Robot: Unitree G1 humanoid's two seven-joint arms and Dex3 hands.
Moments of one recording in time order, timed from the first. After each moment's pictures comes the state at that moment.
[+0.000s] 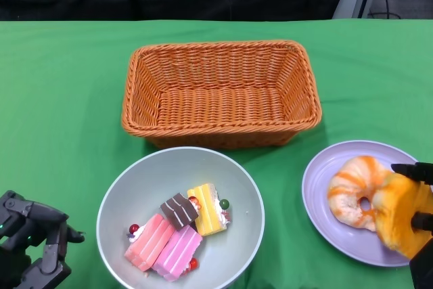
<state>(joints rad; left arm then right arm) 0.20 -0.03 0.25 0.23 -0.35 -0.70 -0.29 -0.01 -0.49 0.07 0.30 -0.59 -0.36 -0.32</state>
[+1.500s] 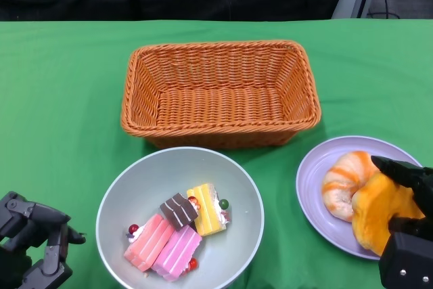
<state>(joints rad) 0.21 -0.03 0.25 0.22 -0.34 -0.71 -0.29 -0.03 -0.49 0.19 0.18 -0.66 -0.13 -0.12</state>
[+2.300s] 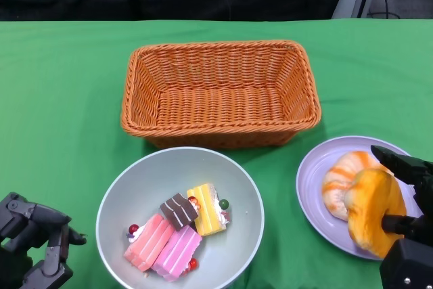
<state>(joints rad) 0.21 -0.03 0.25 0.23 -0.34 -0.71 -0.30 -0.01 -0.47 0.17 0.20 -0.63 -0.22 -0.23</state>
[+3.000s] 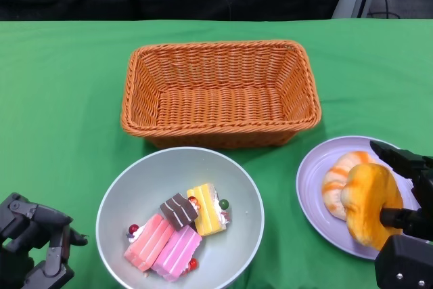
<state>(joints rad) 0.21 -0.03 0.25 0.23 -0.34 -0.71 -0.30 -0.05 -0.46 0.18 0.23 -0.69 -0.21 -0.27</state>
